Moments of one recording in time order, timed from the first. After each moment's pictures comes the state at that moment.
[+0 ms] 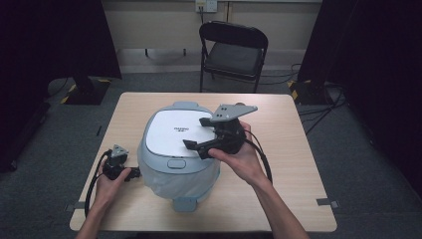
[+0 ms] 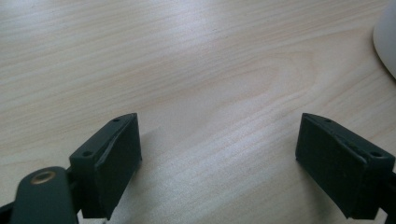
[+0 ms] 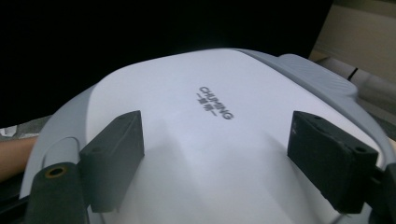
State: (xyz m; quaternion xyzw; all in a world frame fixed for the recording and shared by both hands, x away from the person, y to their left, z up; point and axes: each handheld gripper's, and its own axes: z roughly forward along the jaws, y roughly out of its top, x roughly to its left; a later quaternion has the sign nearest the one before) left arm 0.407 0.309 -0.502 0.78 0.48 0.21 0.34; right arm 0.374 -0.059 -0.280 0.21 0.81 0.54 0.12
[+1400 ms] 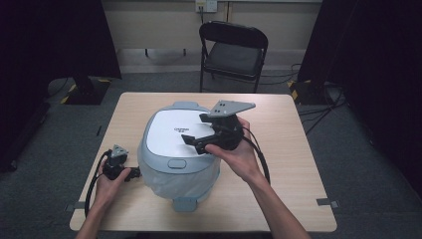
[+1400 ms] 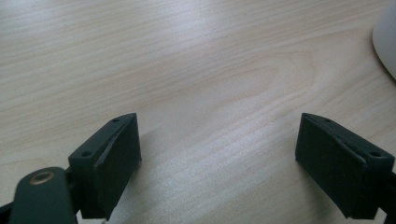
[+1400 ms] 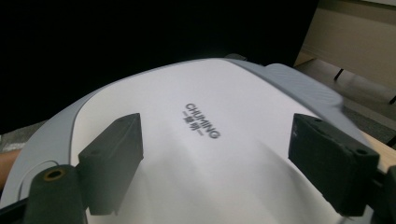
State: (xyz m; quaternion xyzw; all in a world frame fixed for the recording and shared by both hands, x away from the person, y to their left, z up) left arm 0.406 0.309 -0.502 0.78 0.48 0.21 0.34; right arm 0.383 -0.059 -0.273 0.23 0.80 0.54 0.14
